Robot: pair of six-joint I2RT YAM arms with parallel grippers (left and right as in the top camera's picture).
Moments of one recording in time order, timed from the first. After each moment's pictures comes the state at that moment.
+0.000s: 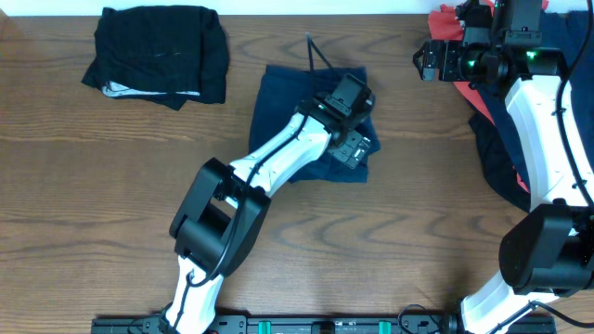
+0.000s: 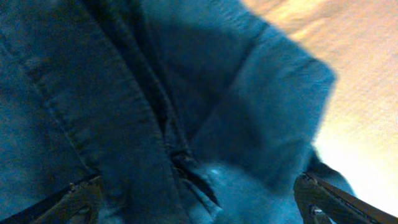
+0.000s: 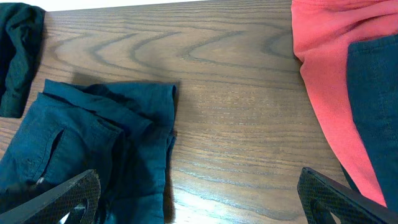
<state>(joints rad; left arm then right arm) -0.67 2.10 1.60 -0.67 0.00 0.01 -0.04 1.83 1.67 -0.74 -0.31 0.04</state>
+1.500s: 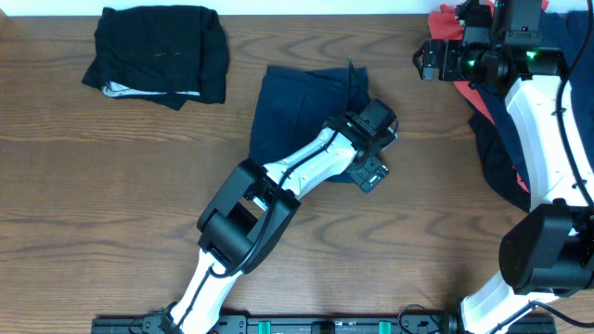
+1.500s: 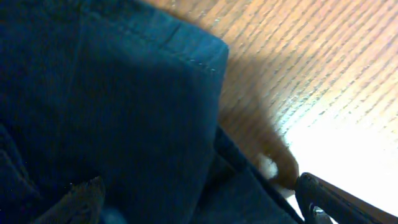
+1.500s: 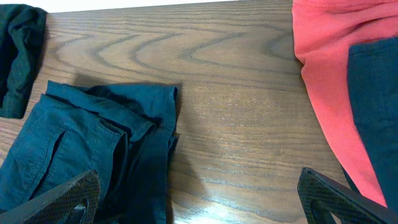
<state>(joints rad) -0.76 2.22 1.63 -0.68 0.04 0.09 -0.04 1.83 1.67 -0.73 -0.32 0.04</state>
